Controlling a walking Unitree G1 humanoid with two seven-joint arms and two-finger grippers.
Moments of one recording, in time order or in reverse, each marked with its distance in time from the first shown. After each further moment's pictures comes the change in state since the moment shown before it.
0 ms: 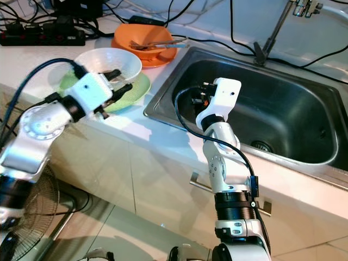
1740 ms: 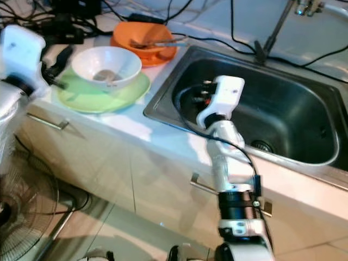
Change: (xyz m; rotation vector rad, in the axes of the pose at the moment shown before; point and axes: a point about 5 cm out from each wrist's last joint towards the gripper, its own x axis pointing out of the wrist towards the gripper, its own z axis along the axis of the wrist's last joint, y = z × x) left arm -0.061 0.062 -0.004 -0.207 0.098 0.413; right arm 0.000 0.002 0.003 -0.013 0.001 0.027
